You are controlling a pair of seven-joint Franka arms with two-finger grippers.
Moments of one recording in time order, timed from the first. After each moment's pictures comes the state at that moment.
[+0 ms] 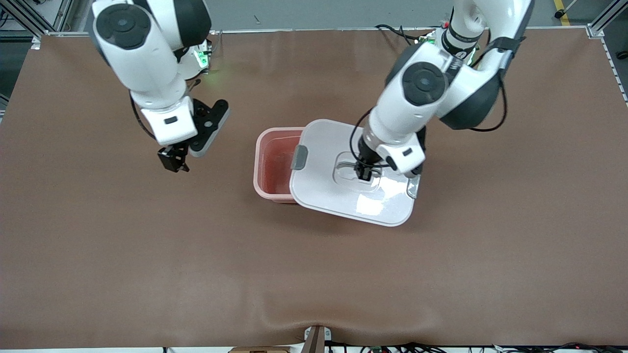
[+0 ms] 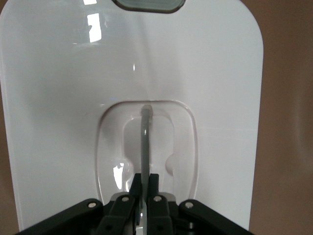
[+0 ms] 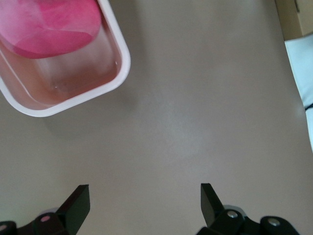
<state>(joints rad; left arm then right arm) -0.48 0.40 -0.21 -1.47 -0.02 1.99 -2.06 0.50 0.11 -0.07 -1.66 -0.10 1.82 -0.70</state>
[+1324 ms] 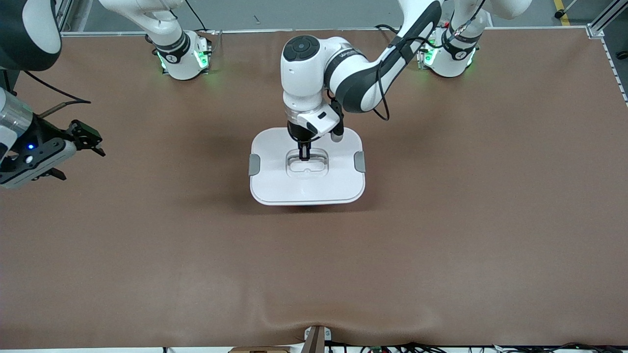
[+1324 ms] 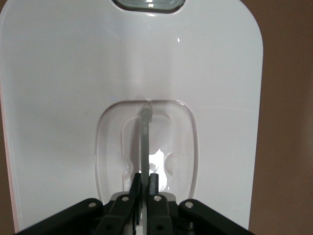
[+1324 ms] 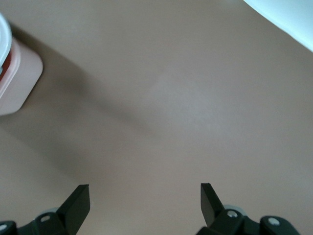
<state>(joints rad) -0.73 0.55 -0.21 -1.48 0.29 2.16 -2.64 0.05 0.09 -0.04 -1.59 0.03 1.71 -0.57</state>
